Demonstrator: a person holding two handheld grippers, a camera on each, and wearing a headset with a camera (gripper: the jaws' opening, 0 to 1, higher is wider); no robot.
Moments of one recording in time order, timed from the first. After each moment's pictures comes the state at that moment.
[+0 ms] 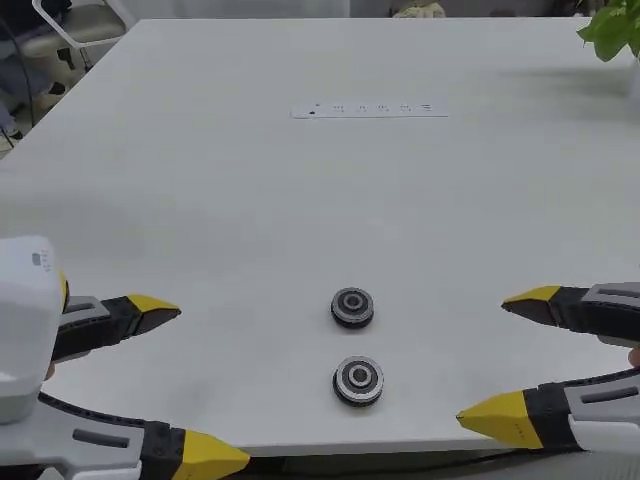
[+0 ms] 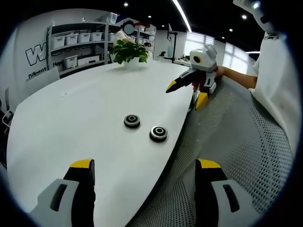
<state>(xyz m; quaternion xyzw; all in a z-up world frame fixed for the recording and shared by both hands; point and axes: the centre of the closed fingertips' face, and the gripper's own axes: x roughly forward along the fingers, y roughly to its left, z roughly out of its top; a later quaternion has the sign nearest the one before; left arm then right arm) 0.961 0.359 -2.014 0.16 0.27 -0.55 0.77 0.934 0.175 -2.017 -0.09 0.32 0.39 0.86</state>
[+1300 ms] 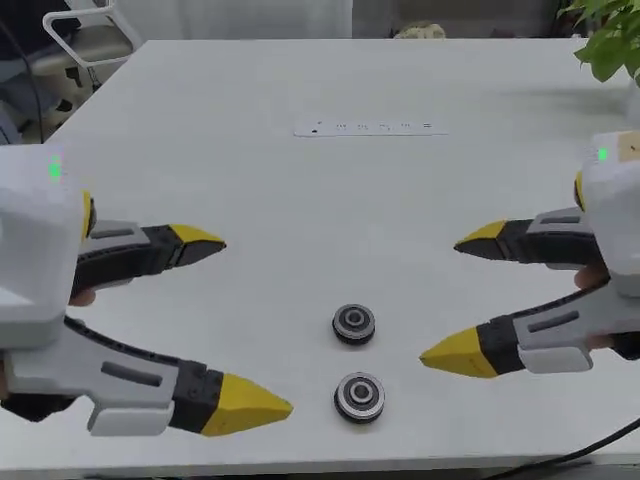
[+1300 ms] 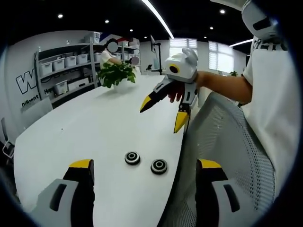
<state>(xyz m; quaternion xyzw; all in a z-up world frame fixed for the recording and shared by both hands) 0.975 0.314 -1.938 0.18 0.17 -0.60 0.76 0.984 0.205 -1.973 -0.18 0.26 0.44 0.84</state>
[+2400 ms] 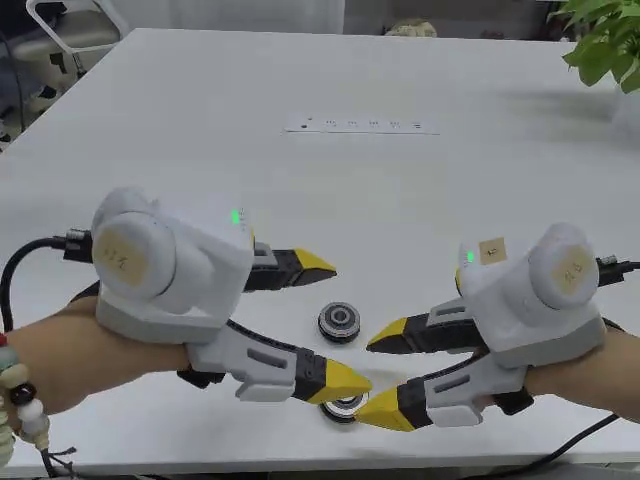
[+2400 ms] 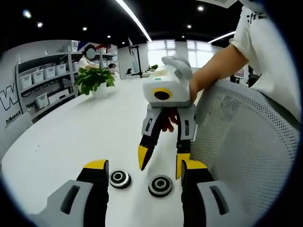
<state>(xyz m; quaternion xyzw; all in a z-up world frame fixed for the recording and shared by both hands) 0.984 0.242 -2.001 0.20 0.13 -0.67 0.70 0.963 0.242 -2.061 -0.14 0.31 0.52 0.78</state>
